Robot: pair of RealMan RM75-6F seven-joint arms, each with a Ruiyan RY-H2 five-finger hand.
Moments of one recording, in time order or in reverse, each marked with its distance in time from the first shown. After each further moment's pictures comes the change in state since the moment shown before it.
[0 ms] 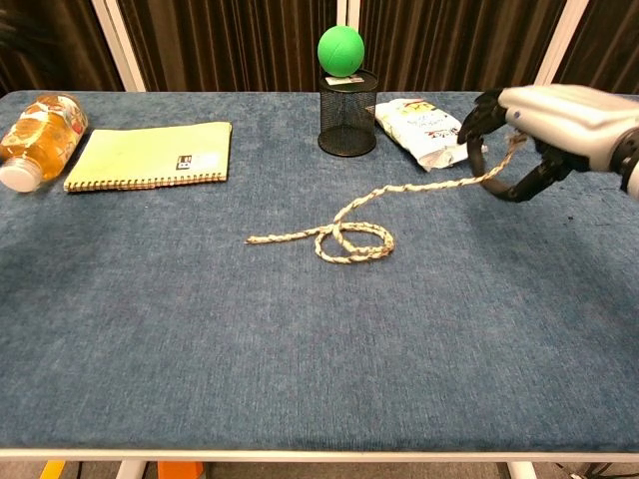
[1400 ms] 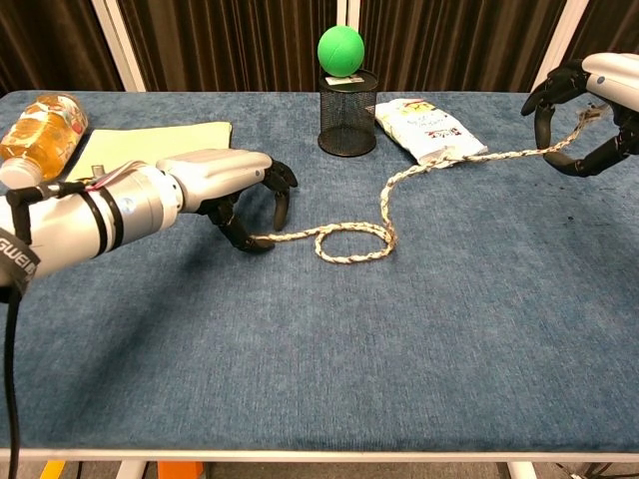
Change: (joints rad) left arm -0.419 -0.576 -0.057 0.319 -0.546 -0.318 0.390; right arm -0.065 0.090 -0.005 -0.045 0.034 0.080 0.086
